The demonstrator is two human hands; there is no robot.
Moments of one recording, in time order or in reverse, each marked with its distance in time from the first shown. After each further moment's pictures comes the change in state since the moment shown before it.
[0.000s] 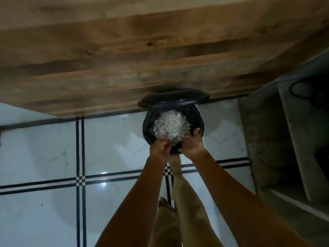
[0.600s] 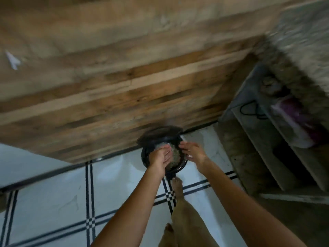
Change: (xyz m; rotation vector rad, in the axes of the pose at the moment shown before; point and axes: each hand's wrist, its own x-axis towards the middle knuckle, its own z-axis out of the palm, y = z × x) left_hand -0.214 0.004 0.027 0.423 -0.169 0.220; right_hand -0.215 -0.028 -0.017 -0.513 0.050 -0.426
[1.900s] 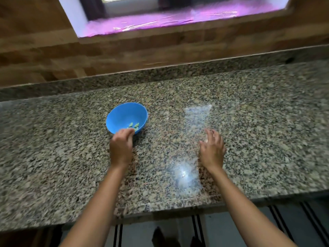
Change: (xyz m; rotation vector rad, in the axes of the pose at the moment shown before) left_hand -0.354 -0.402 0.565 1.166 -1.110 1.750; right_hand -0.407 0.212 -0.691 -0.146 1.675 0.062
